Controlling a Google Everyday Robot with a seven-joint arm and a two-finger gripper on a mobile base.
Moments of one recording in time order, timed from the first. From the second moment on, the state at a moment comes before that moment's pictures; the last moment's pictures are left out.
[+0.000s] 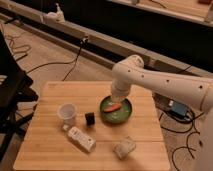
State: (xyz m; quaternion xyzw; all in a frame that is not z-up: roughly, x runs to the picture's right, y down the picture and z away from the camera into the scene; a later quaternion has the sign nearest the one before) arm 0.068 0.068 0.772 -0.22 0.18 0.76 0.58
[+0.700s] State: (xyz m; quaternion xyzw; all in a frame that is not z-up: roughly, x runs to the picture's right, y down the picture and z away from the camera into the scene) arm 0.006 0.148 0.760 -0.32 0.21 0.67 0.64
